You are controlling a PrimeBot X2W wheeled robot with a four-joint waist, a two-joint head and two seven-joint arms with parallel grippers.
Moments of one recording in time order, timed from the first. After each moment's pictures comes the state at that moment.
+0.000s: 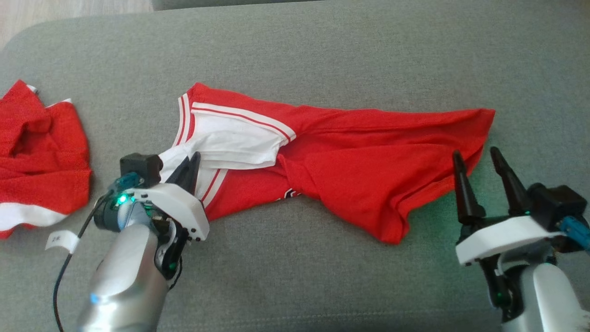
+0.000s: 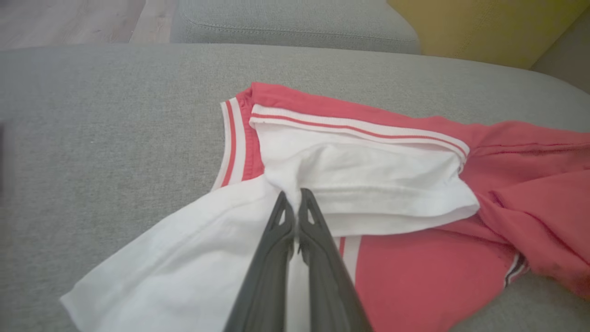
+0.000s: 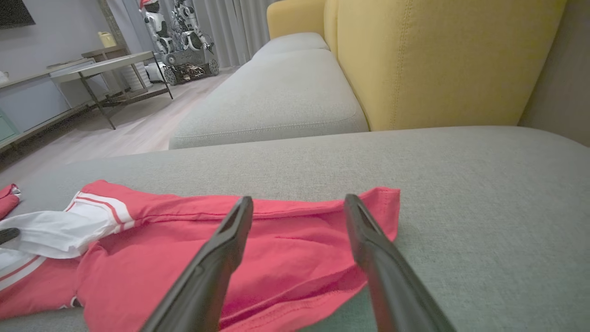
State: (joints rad) left arm -0.46 0.11 -0.29 0.71 -0.32 -0.11 -0.11; right arm -0.08 -0.05 0.00 0.04 0.16 0.13 0.03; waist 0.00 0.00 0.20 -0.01
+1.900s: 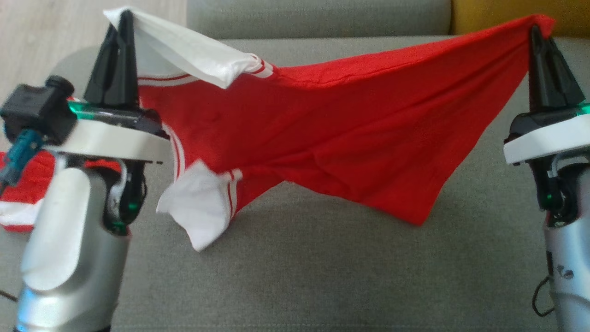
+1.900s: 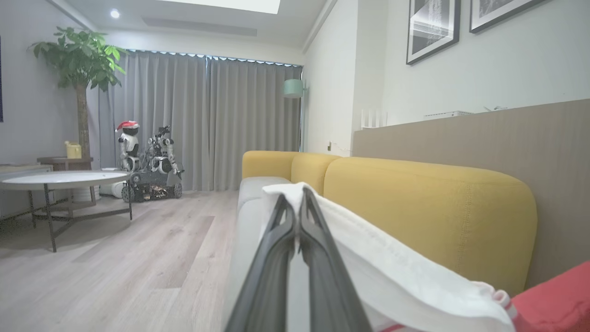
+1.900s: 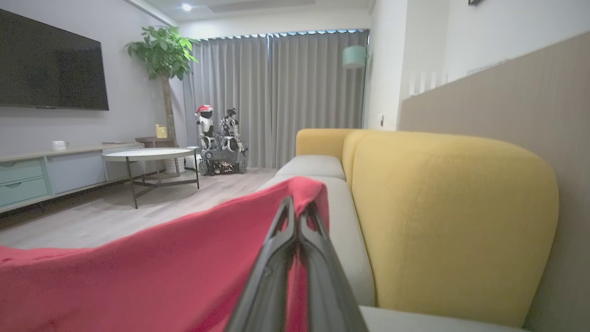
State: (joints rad) left arm -0.48 0.20 -0.22 0.08 -0.32 0.04 -0.20; right arm -0.43 -0.22 0.01 0.11 0.24 0.13 0.01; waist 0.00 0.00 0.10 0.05
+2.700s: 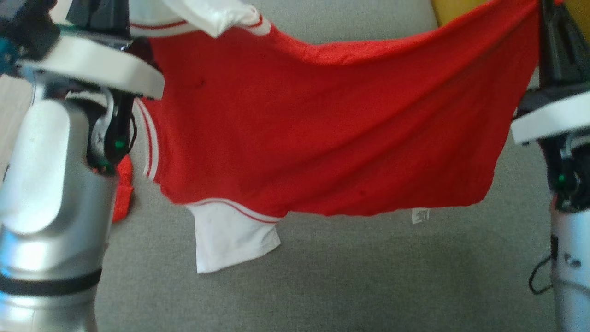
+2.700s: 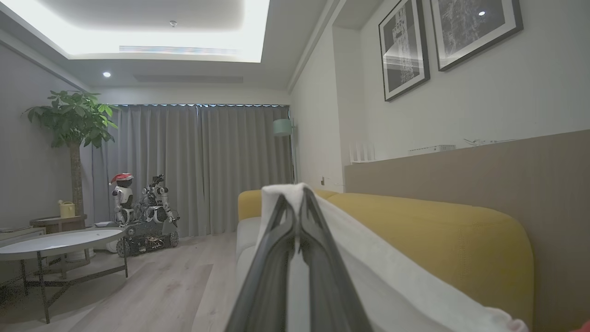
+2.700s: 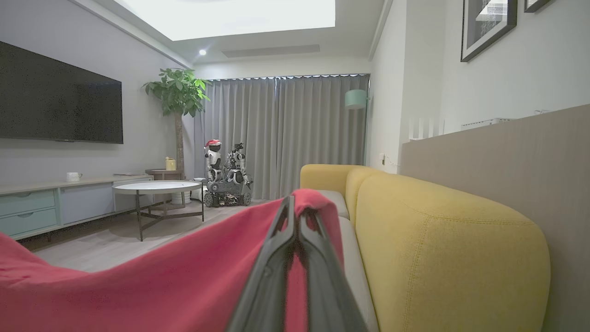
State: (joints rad) left arm -0.71 0.22 -0.25 0.12 -0.32 0.03 -0.06; right arm -0.47 -0.17 -0.02 -0.08 0.23 0.13 0.20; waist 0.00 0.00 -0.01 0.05
